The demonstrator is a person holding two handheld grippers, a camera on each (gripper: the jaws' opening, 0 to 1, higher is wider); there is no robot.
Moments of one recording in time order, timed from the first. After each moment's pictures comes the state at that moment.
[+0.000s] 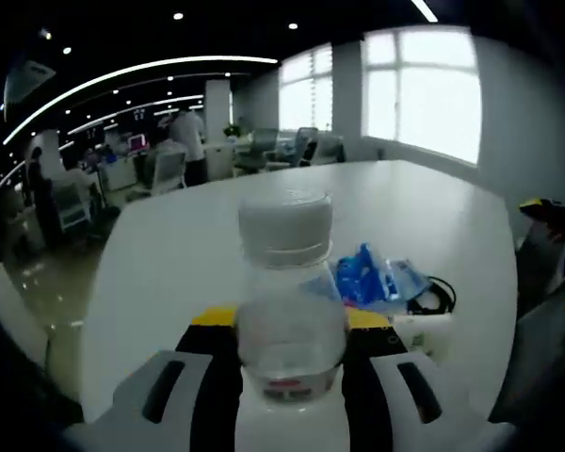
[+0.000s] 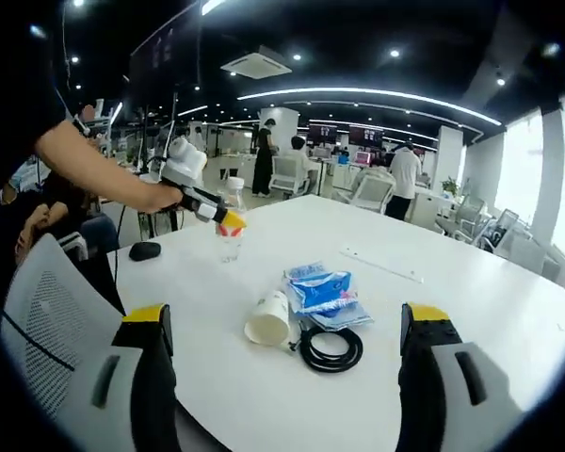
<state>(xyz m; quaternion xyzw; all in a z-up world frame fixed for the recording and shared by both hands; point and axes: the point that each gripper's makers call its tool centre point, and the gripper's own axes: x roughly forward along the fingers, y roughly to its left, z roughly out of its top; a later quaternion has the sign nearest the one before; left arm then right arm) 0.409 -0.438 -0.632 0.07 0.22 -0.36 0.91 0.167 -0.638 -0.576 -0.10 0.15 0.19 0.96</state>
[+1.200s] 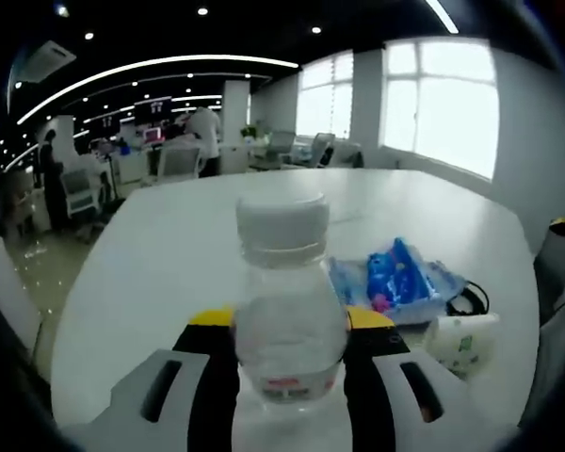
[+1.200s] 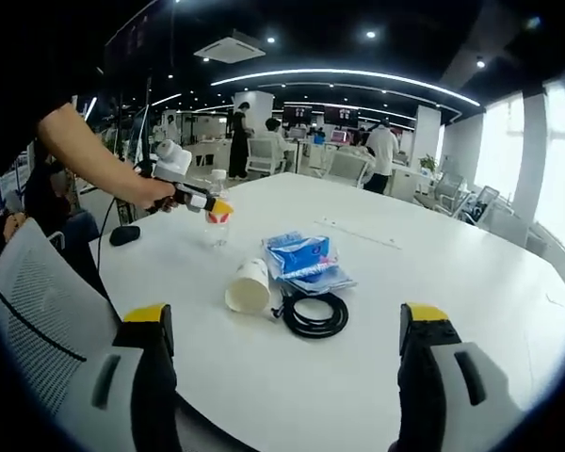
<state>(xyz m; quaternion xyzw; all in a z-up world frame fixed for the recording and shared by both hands) 0.435 -0.440 -0.670 0.05 0.20 -0.36 0.91 0.159 -0.660 -0.610 -0.09 0.19 0.14 0.97</state>
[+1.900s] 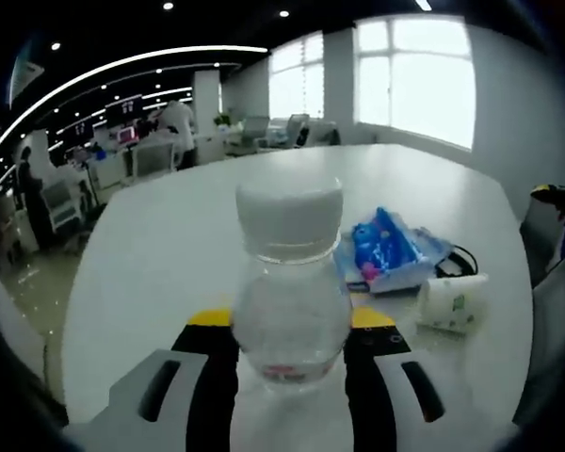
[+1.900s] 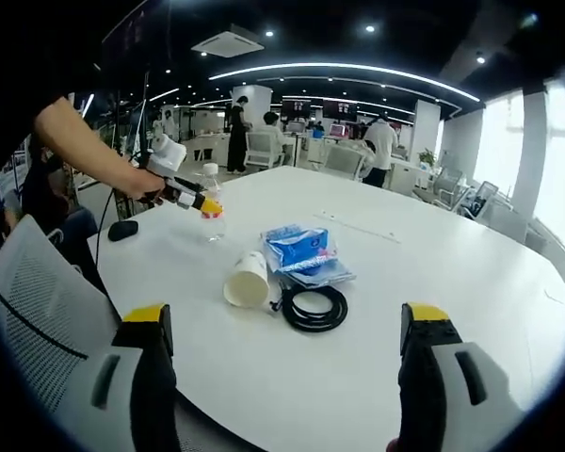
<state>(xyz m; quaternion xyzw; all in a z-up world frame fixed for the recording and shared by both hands) 0.422 -0.432 -0.683 0.11 0.23 -0.39 0.89 0.157 -0.663 -0.616 -0.09 0.21 0.13 0.97</state>
